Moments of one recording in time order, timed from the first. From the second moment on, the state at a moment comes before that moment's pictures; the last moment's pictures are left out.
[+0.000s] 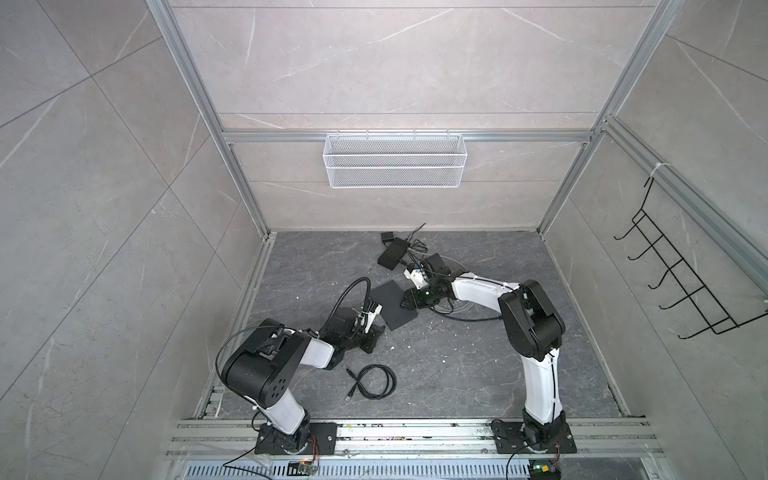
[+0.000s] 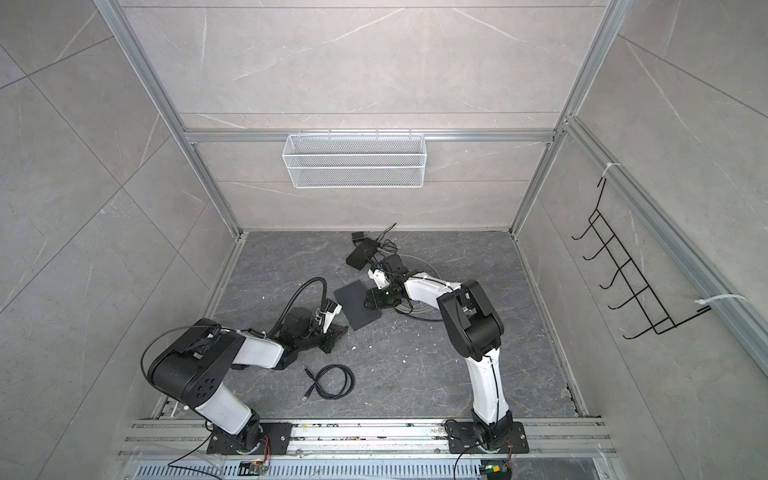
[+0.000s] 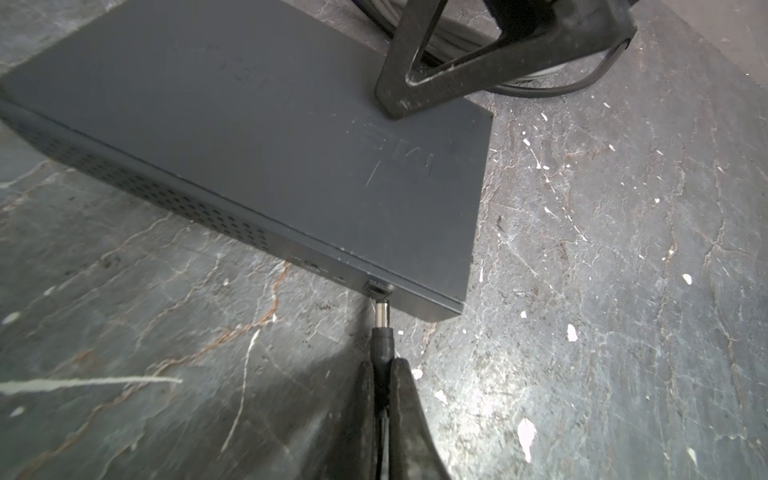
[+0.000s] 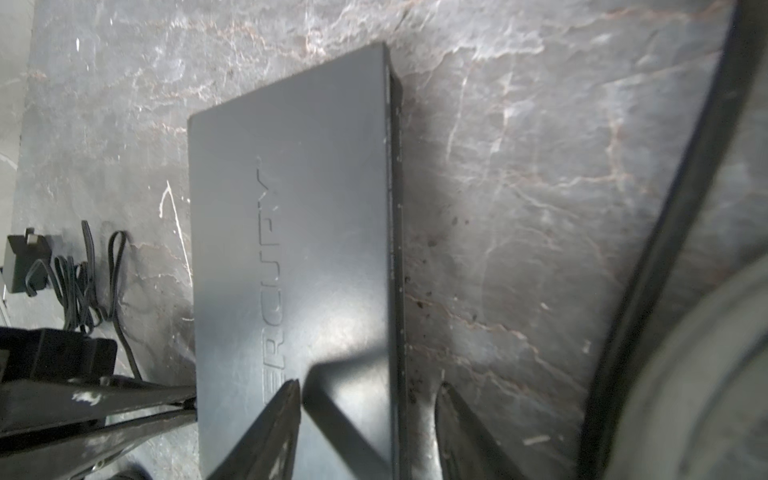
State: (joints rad) left arm -0.48 1.65 0.41 0.58 0.41 -0.01; right arm 0.53 2.10 1.43 -0.39 -0.43 0.21
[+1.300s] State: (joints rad) left arm -0.44 1.69 0.41 0.64 0.50 0.02; right arm 0.53 2.13 1.46 -0.42 -0.47 0.16
